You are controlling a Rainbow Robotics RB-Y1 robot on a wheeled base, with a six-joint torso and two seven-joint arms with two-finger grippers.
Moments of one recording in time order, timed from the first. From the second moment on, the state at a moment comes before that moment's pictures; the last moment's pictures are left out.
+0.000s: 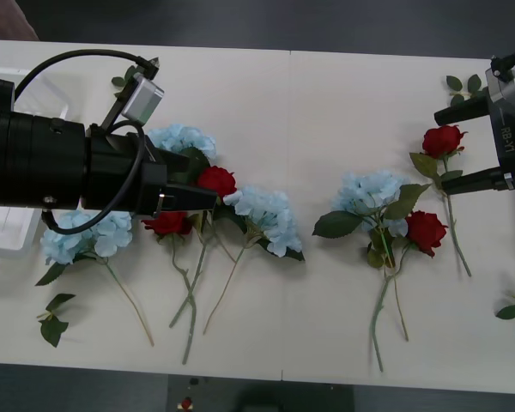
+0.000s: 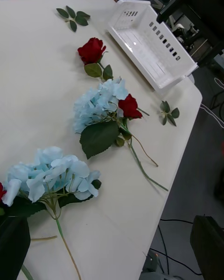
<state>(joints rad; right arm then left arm) -0.44 -0.84 -0.21 -1.74 -1.65 1.65 2.69 -0.39 1.05 -0.32 -2.10 1.71 0.89 -1.83</state>
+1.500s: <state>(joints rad) -0.50 -0.84 -0.21 -1.42 -0.91 1.51 1.69 0.12 1.18 0.14 -2.10 1.49 1.22 -0.95</state>
